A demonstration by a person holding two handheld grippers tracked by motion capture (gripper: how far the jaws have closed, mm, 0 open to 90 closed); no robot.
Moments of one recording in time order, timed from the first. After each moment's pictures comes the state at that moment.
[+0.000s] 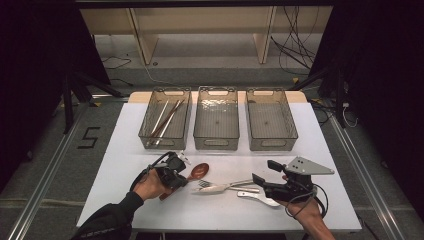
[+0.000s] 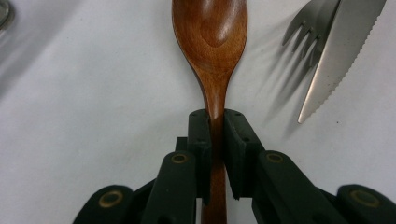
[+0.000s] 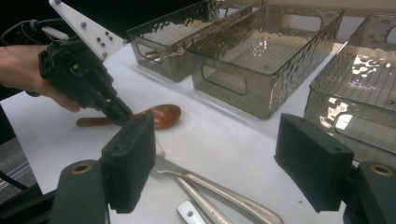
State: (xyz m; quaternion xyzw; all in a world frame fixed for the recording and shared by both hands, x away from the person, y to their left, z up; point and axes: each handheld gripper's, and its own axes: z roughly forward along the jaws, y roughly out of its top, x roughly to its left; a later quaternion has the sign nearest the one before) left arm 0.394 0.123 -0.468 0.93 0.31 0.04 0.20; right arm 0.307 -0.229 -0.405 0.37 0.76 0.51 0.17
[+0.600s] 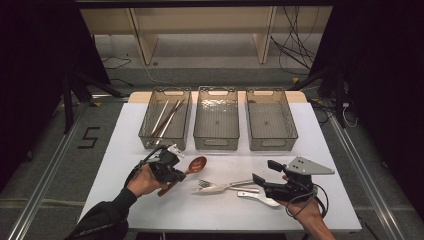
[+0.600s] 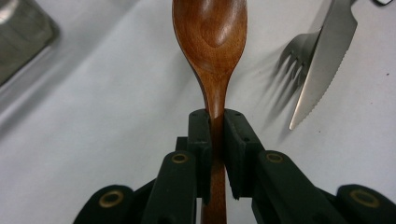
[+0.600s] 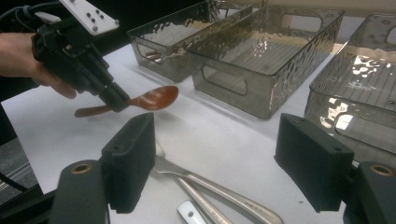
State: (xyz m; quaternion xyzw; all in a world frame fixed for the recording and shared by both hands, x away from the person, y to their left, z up) left arm 0.400 0.141 -0.450 0.91 0.33 0.03 0.26; right arm 0.307 -0.229 -0.405 0.37 0.76 0.51 0.17
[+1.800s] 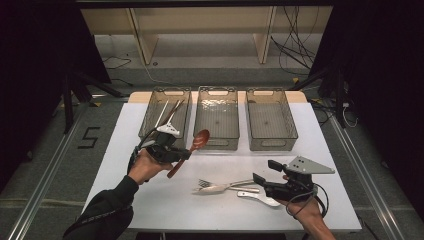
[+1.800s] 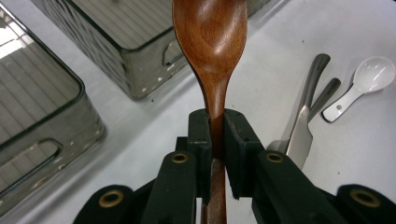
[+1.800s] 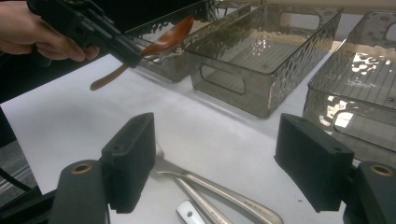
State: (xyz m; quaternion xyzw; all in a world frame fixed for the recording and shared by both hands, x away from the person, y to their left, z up) left arm 0.424 0.142 -0.407 0.85 0.35 0.05 0.38; right arm 0.309 -0.230 -0.405 0.38 0.75 0.51 0.17
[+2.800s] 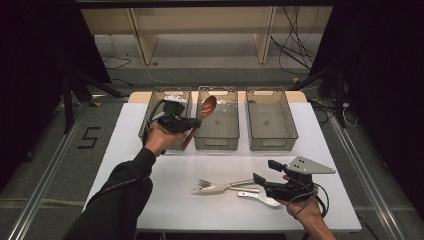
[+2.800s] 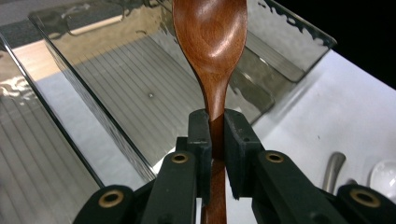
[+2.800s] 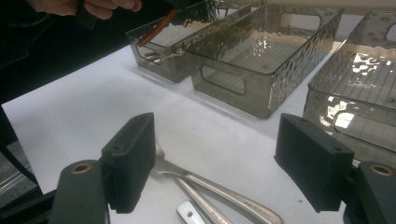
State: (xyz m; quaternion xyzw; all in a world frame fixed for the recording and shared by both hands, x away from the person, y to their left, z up) left arm 0.486 0.117 -0.366 0.80 0.39 0.08 0.44; right arm 0.309 -0.231 -0.405 0.38 0.75 0.51 0.17
